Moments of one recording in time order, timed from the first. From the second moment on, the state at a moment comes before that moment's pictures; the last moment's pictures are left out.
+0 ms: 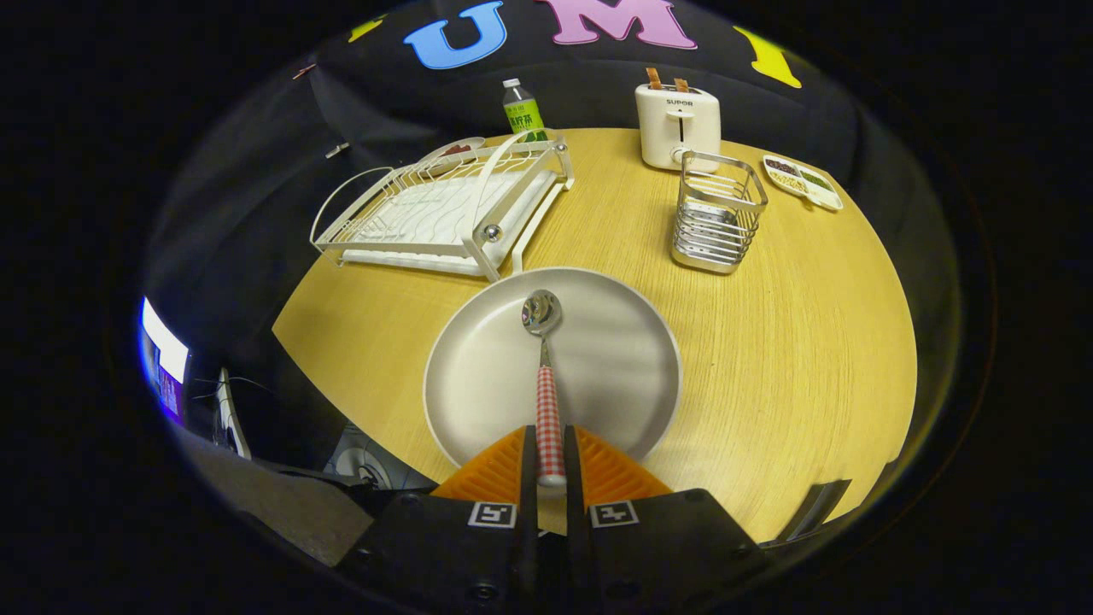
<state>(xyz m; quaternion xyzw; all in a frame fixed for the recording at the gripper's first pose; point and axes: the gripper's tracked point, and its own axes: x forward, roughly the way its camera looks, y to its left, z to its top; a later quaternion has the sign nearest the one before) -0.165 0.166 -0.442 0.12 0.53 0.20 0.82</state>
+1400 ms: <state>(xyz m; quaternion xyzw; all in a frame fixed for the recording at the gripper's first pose) -0.003 0.047 -0.229 0.08 0.27 0.08 0.96</state>
